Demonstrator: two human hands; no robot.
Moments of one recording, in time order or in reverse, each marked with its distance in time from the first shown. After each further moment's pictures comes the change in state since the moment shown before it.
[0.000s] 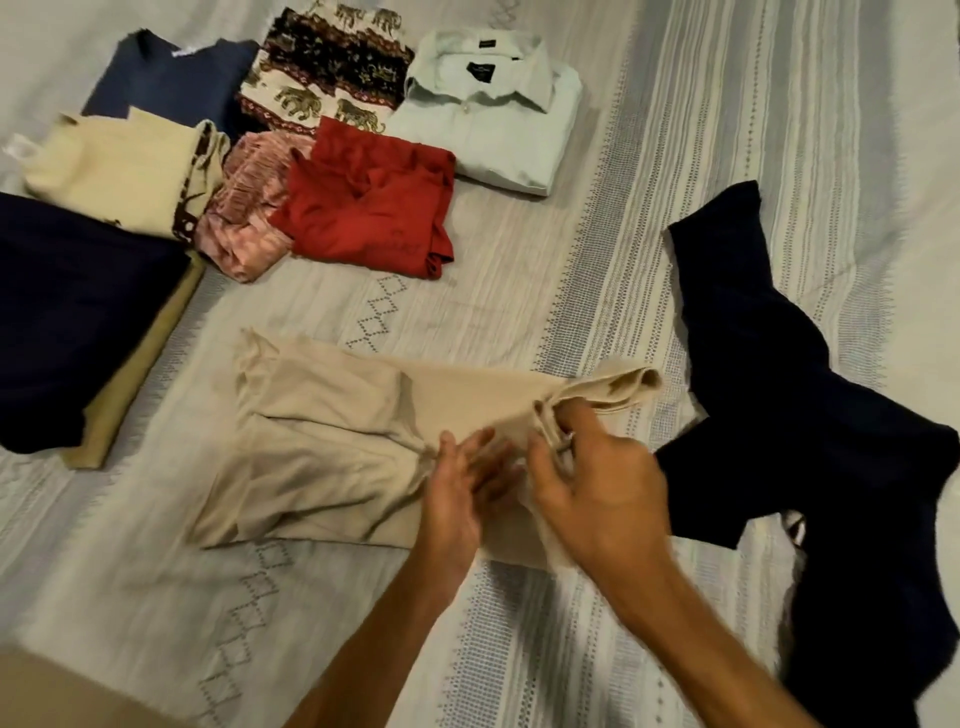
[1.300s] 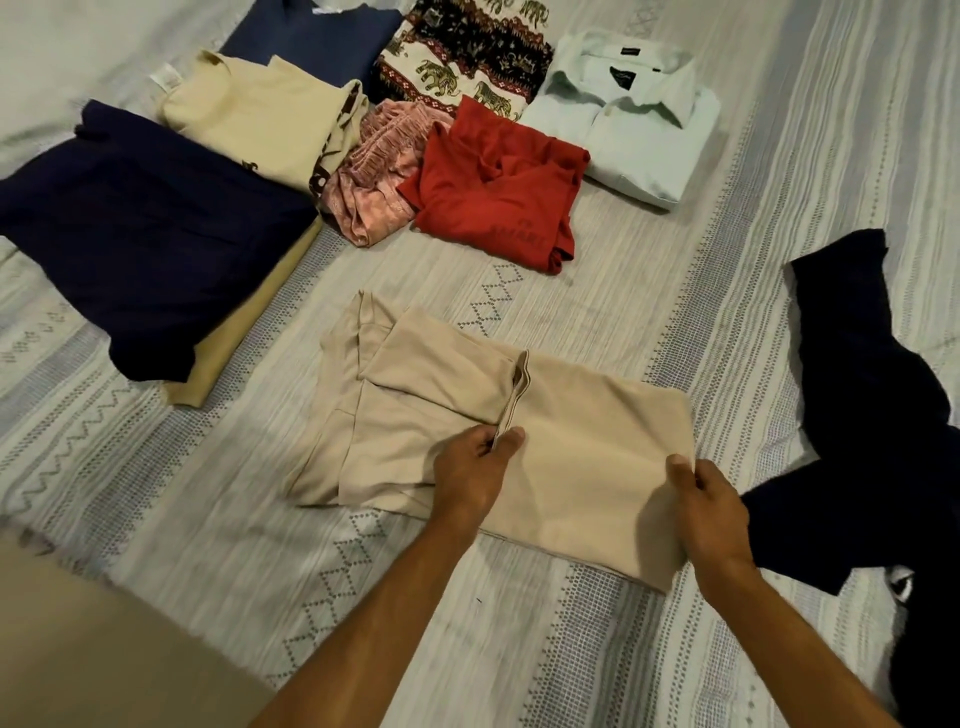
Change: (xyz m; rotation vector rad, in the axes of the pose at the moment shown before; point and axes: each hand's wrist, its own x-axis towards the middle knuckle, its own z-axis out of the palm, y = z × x) left_hand 0.031 0.042 -0.103 0.538 0.321 0.238; right_hand -0.007 0.057 0.094 0.454 -0.096 0.784
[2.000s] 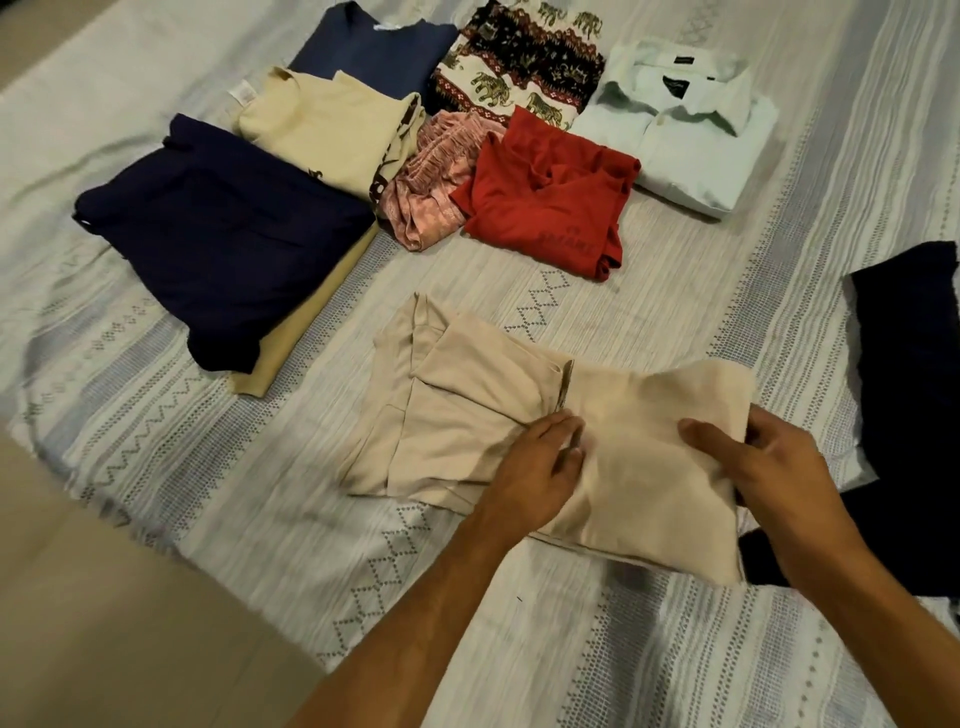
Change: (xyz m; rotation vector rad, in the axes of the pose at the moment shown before) left_hand 0.002 0.000 -0.007 0.581 -0.255 0.540; right_hand -0.064 -0.117 -0.023 0.051 -0.278 -0.223
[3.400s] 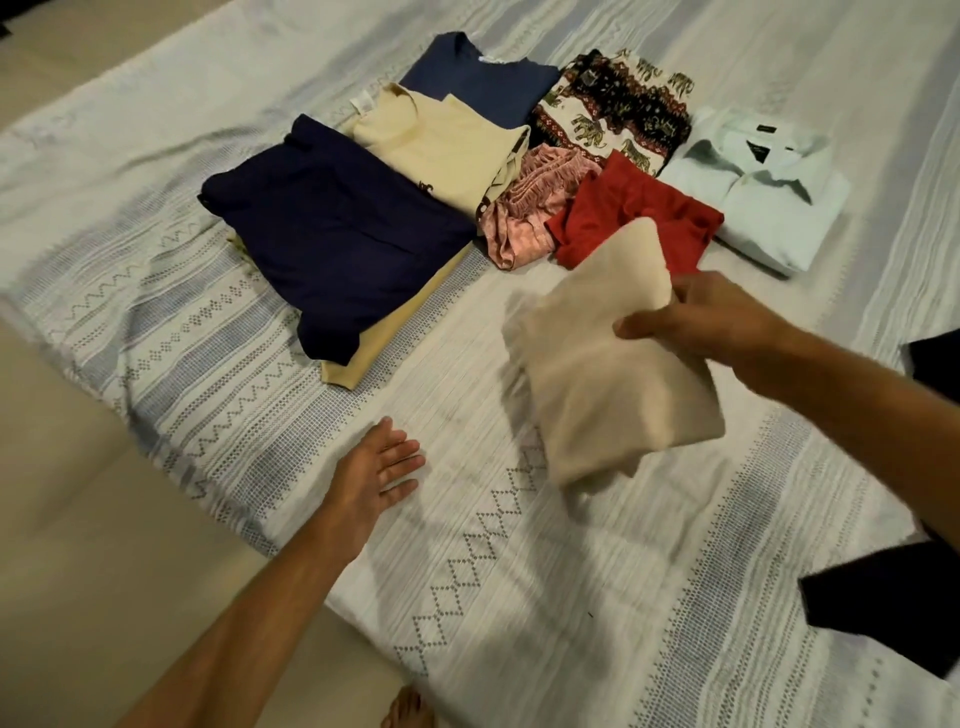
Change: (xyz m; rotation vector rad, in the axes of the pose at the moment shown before) left_hand -0.106 -0.143 -0.185 -1.171 0.417 -0.775; right_hand 0.051 -0.159 0.136 -0.468 -0.319 -0.169
